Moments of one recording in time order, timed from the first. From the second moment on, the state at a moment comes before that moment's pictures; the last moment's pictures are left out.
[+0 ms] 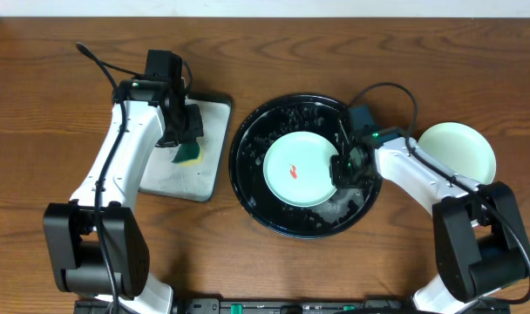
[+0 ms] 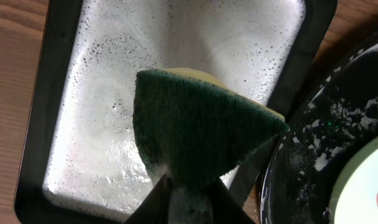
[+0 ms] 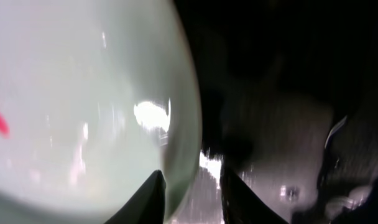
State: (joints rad) left arm -0.07 1.74 1.38 -0.98 0.02 -0.25; right arm 0.36 1.78 1.04 -0.74 -0.16 0.33
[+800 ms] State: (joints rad) left arm -0.07 1.74 1.38 -0.97 0.02 -0.25; right arm 0.28 1.88 1.11 -0.61 -0.25 0.10
